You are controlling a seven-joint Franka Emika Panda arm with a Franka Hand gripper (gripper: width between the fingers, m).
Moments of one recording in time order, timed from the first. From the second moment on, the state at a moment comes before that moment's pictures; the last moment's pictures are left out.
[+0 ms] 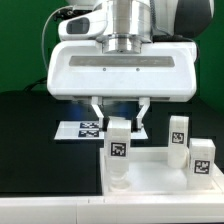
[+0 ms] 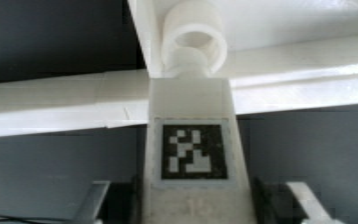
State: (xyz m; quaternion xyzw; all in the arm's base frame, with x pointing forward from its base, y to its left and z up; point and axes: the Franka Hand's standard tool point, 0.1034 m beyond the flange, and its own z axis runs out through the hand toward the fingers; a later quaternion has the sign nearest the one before) arm 0.623 -0.004 0.104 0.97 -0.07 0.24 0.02
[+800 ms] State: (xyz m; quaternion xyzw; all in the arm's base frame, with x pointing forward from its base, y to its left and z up) arm 0.620 -0.003 0.088 0.97 -0.06 0.25 0.03
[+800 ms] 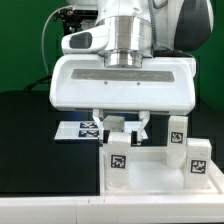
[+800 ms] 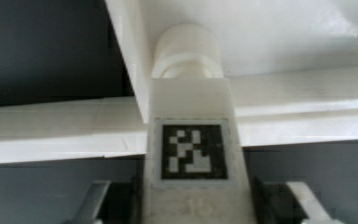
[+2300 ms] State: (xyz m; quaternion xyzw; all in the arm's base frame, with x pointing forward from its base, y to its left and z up) arm 0.627 -0.004 0.082 0.99 -0.15 0.03 -0.03
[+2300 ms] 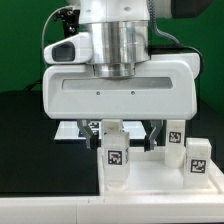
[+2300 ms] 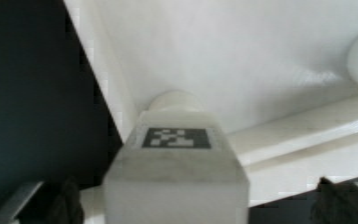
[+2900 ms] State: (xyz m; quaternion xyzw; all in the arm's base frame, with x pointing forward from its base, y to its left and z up) arm 0.627 -0.005 0.081 0.95 -0.29 0.02 -0.04
